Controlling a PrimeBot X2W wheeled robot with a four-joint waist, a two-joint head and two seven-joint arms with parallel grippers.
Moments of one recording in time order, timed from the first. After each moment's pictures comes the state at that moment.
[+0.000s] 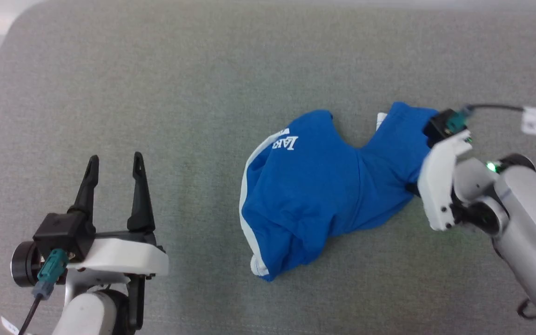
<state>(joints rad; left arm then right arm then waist) -0.11 0.30 -0.20 -0.17 -0.33 0.29 -0.12 -0.74 -0.41 0.62 0.60 0.71 0.13 0.74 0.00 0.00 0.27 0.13</state>
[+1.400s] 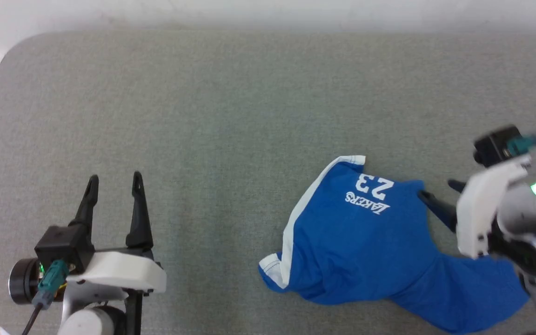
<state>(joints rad) -0.03 0.33 -0.22 -0.21 -0.34 0.33 -0.06 -0.28 -0.34 0.11 -0.04 0.48 0.13 0.83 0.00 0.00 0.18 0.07</state>
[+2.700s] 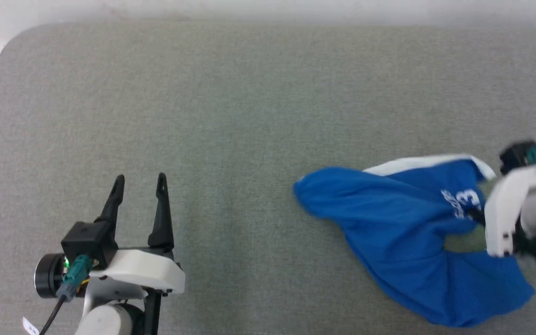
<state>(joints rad) -0.08 0.30 -0.28 -0.15 -0.35 0.31 -0.08 -0.53 -0.53 0.39 0.50 0.72 0.13 0.66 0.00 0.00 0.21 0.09</state>
